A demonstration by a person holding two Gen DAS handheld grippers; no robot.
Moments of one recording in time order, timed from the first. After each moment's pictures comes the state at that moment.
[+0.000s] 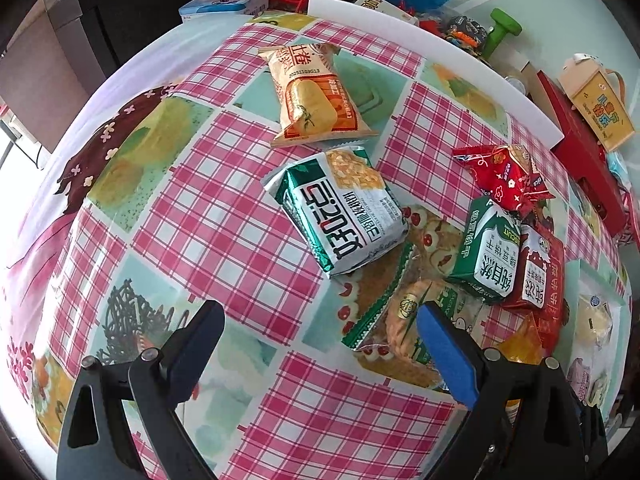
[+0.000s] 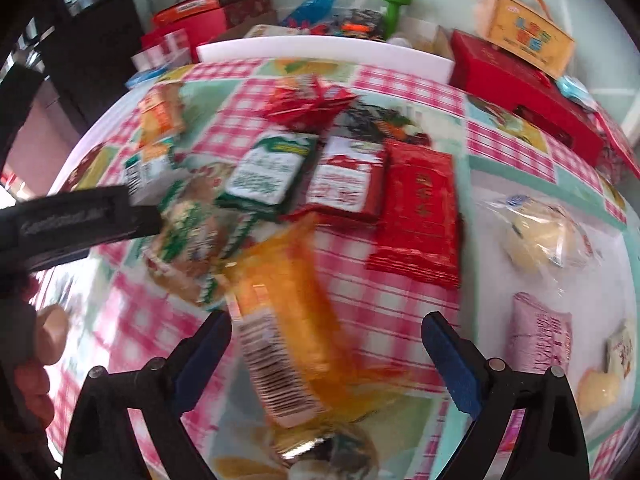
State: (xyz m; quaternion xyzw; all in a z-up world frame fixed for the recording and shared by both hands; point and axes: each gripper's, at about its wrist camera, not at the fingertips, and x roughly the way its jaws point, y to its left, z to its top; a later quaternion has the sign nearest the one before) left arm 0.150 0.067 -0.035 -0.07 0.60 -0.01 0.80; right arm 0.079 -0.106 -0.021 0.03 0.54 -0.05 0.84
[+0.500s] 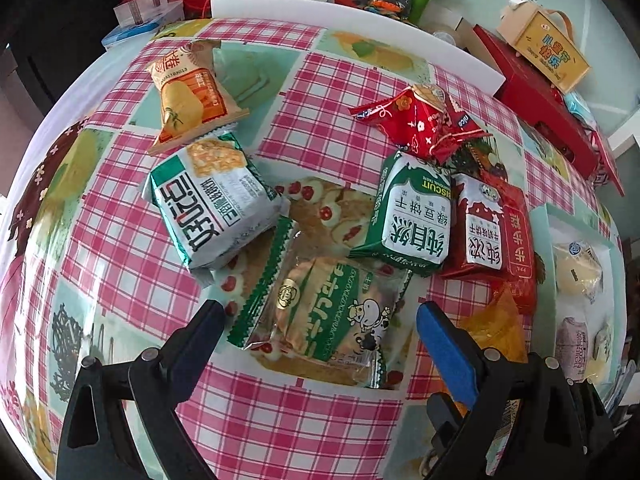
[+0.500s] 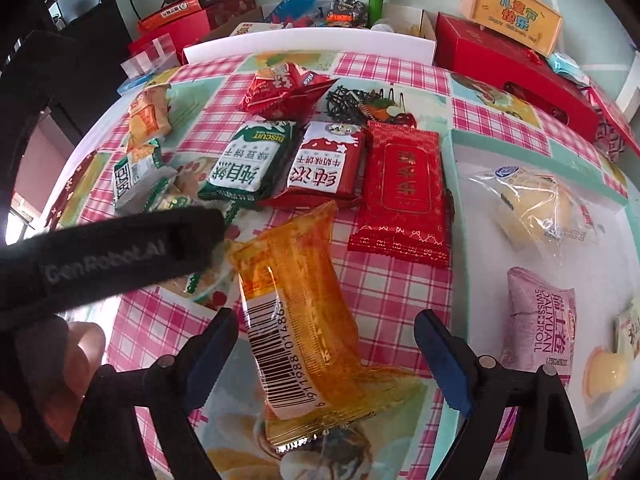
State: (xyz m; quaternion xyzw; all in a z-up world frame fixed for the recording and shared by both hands) left arm 0.150 -0.011 -0.045 -0.01 0.60 -0.09 0.80; right arm 0.075 -0.106 -0.030 0.05 0.55 -0.04 0.83
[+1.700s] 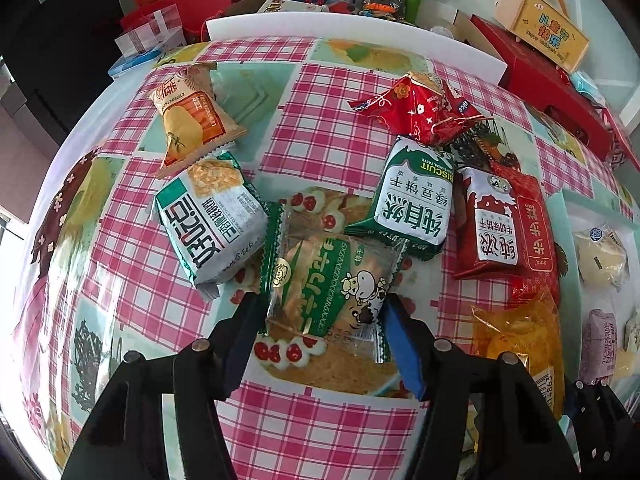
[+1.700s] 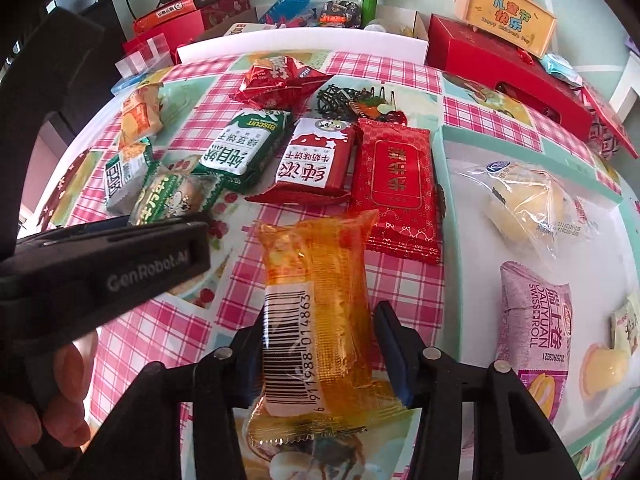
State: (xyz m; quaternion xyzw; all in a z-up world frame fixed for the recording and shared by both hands) left arm 0.155 -0.013 -0.049 0.04 0.57 -0.07 0.82; right arm 0.068 -0.109 -0.029 0.04 0.55 -0.04 0.84
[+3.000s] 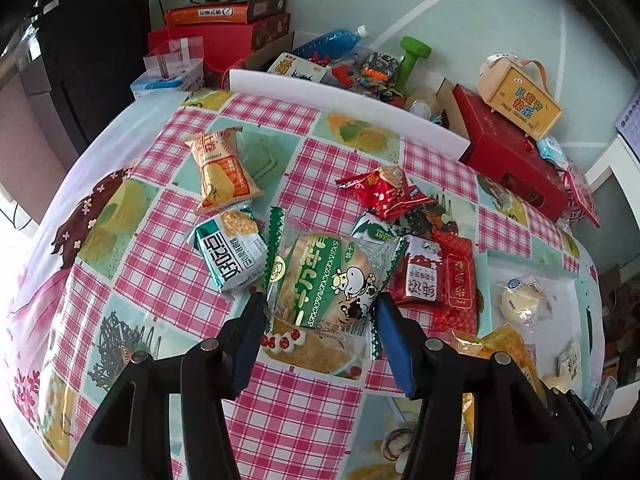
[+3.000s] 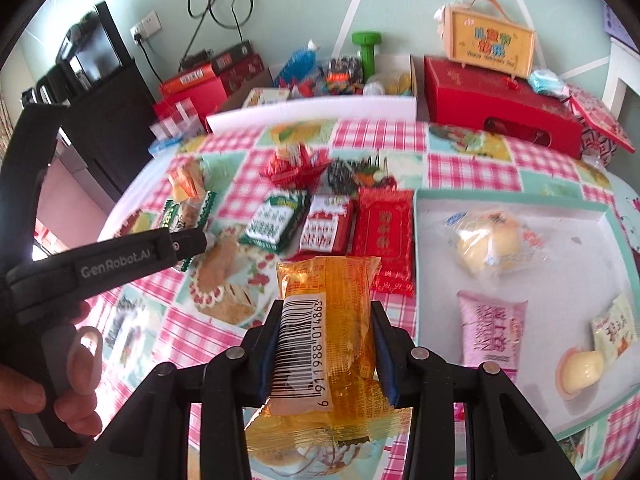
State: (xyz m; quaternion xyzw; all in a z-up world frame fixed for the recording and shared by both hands) left arm 0.118 0.030 0.048 -0.04 0.52 -0.09 0.85; right arm 0.037 -0.131 0.046 0.11 0.46 -0.01 0.88
